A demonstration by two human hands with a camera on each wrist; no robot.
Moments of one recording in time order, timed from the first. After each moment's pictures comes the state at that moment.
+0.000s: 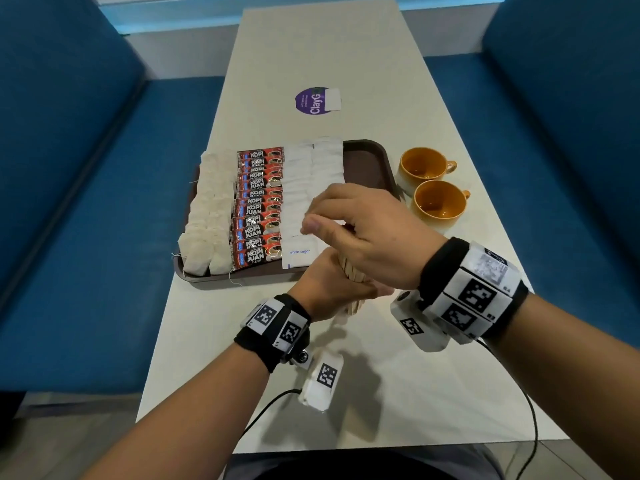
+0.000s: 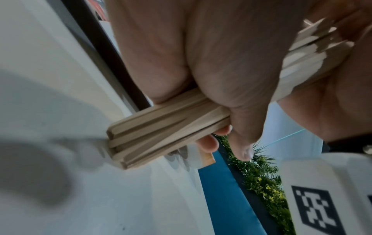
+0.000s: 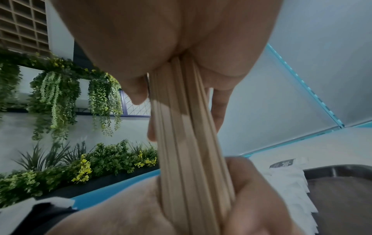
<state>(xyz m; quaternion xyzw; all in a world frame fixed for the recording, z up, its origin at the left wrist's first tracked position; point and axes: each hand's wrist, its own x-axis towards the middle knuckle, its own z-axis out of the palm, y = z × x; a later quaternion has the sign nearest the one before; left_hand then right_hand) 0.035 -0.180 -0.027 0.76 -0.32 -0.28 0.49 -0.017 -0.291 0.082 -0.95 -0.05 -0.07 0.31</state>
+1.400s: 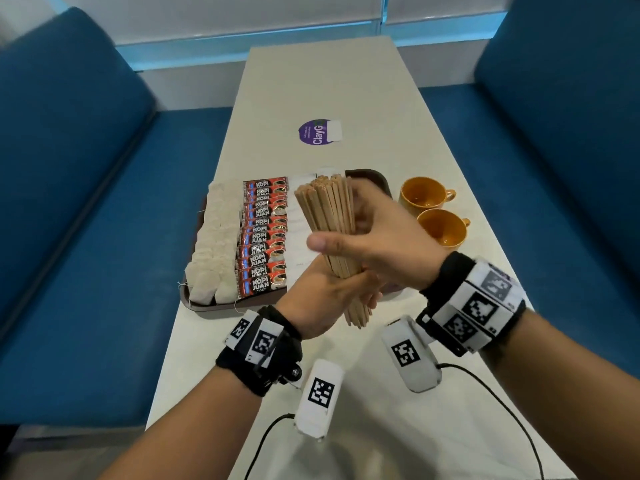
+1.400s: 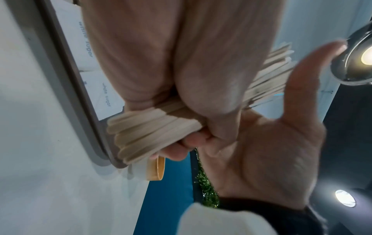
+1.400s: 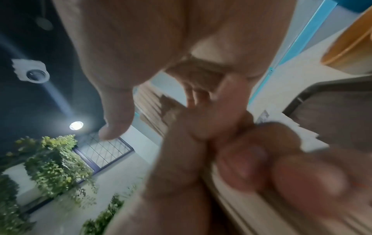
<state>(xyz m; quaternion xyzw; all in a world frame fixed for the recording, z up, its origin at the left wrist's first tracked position) 0.047 -0.173 0.029 0.69 -0.34 -0.33 0.54 0.002 -0.308 0.083 -0.81 0.08 -0.04 0.59</state>
